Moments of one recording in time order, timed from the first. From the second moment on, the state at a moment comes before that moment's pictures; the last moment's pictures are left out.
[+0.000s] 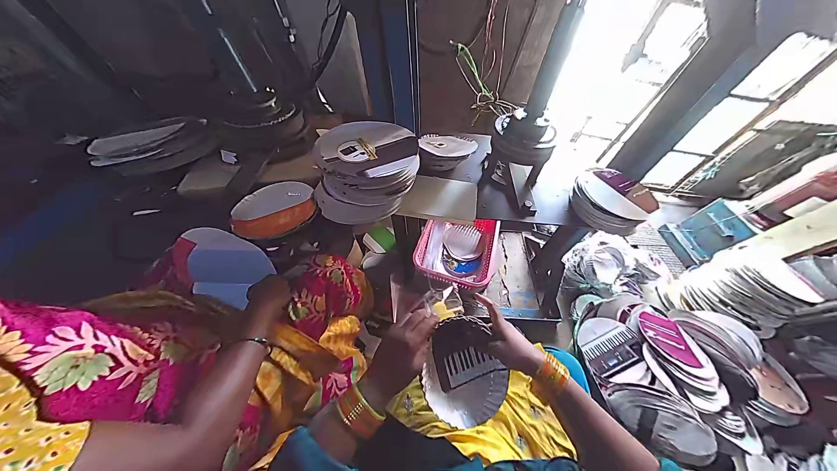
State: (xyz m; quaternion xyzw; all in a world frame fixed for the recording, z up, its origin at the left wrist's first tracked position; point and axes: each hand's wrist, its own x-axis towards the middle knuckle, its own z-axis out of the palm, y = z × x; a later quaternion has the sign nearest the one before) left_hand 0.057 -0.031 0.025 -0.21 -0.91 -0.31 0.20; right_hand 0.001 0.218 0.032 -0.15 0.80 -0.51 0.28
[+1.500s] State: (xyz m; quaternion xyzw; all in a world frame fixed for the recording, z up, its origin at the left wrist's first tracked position) left_hand 0.014 0.052 0.072 0.02 -0.68 -0.73 -0.06; right_hand -0.158 0.401 0.125 -0.02 0.98 -0.18 -0.11
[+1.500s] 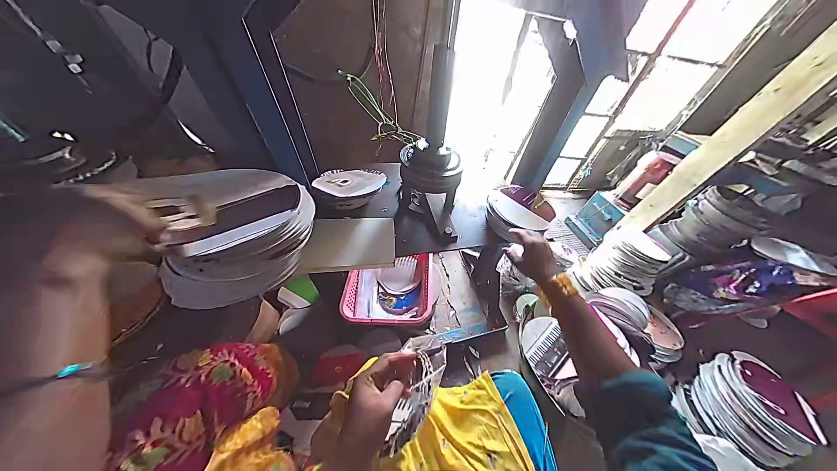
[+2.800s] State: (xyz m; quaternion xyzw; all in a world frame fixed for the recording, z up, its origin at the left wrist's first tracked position) left_hand 0.033 0.039 0.055 0.01 -0.67 -0.74 -0.04; right_hand 0.023 0.275 0.048 0.08 0.64 -0.76 -0.06
